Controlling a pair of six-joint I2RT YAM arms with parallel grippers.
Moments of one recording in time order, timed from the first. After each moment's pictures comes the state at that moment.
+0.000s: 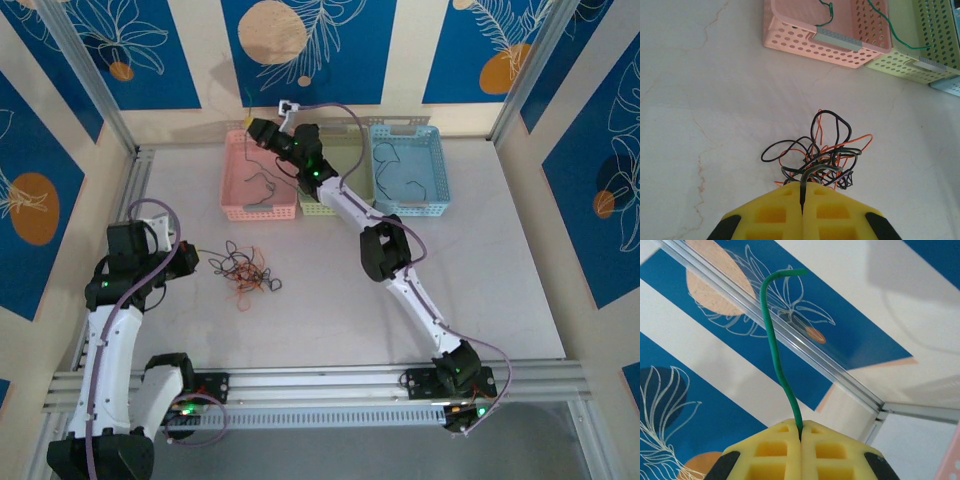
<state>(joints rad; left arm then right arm) 0.10 0.81 0.86 -0.85 0.38 -0.23 0.60 2.82 2.64 0.40 -0.36 0.99</state>
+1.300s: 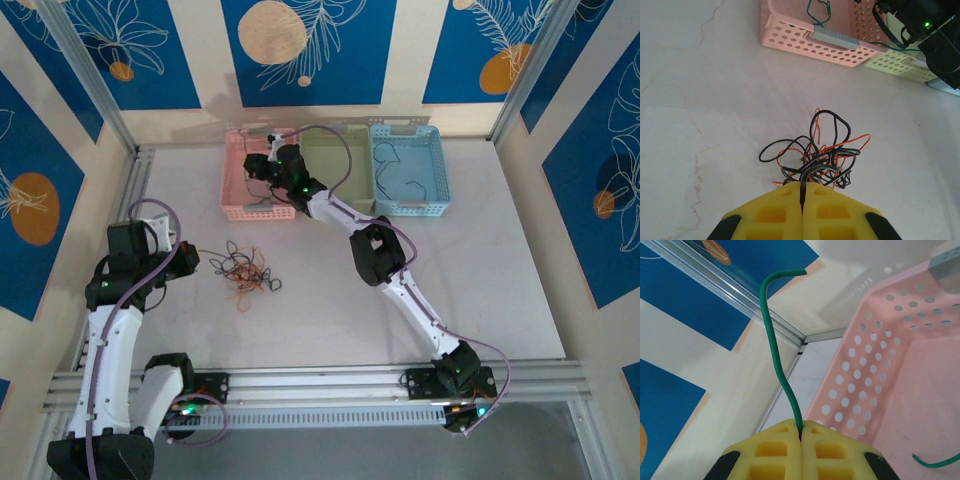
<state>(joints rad) 0.10 0.81 0.86 -0.85 0.39 -0.23 0.65 2.82 2.50 0.21 -0.27 0.81</state>
